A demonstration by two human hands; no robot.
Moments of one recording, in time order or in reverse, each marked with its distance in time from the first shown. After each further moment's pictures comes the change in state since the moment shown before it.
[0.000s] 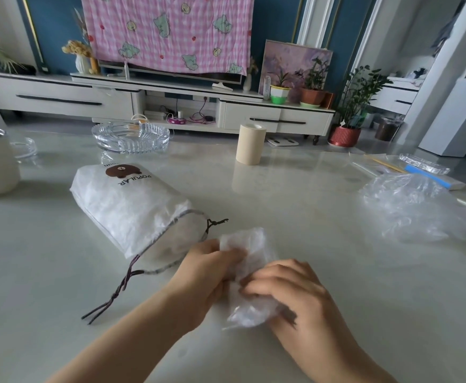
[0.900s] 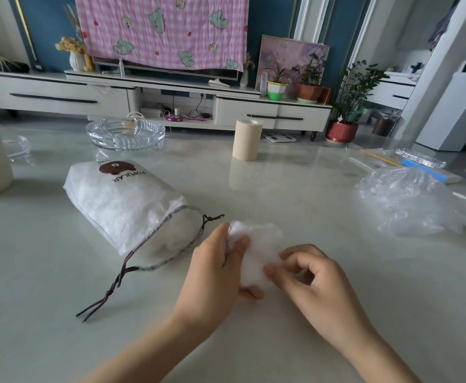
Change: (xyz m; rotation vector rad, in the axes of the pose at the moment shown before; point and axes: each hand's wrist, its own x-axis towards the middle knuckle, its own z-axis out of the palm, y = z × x) left_hand -0.017 -0.005 0.013 0.291 0.001 0.481; right_hand 0.003 0.005 -0.013 0.250 0.074 0.761
